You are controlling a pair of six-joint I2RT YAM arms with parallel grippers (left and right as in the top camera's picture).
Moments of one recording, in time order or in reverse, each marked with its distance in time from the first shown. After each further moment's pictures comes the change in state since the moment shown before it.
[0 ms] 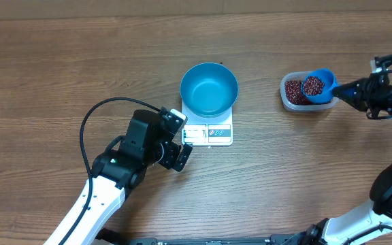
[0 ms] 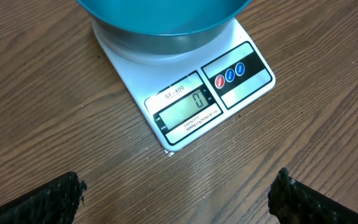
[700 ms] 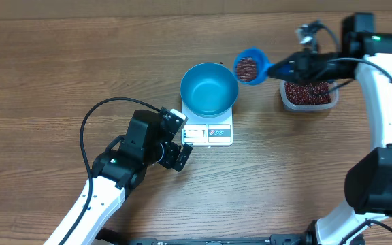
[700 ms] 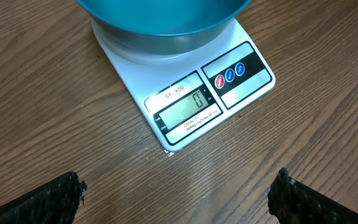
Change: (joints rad) left arm 0.000 0.000 0.000 0.000 0.000 0.000; right arm 0.480 0.000 0.156 0.080 -0.093 0.105
